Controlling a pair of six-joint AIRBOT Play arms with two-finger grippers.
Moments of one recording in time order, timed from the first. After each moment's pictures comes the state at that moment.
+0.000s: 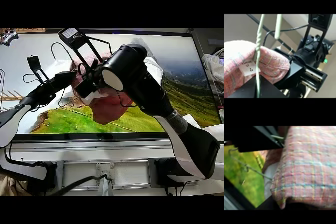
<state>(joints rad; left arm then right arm) -0.01 -1.64 0.96 -0.54 -1.84 -0.06 0.90 -1.55 2.03 -1.63 1.44 1.64</state>
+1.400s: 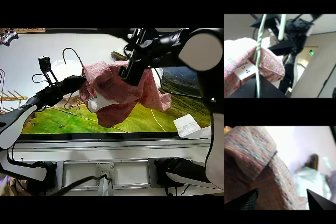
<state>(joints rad) -0.11 -1.64 0.96 -0.52 -1.85 -0.07 0.63 -1.32 1.98 -1.54 1.49 0.91</state>
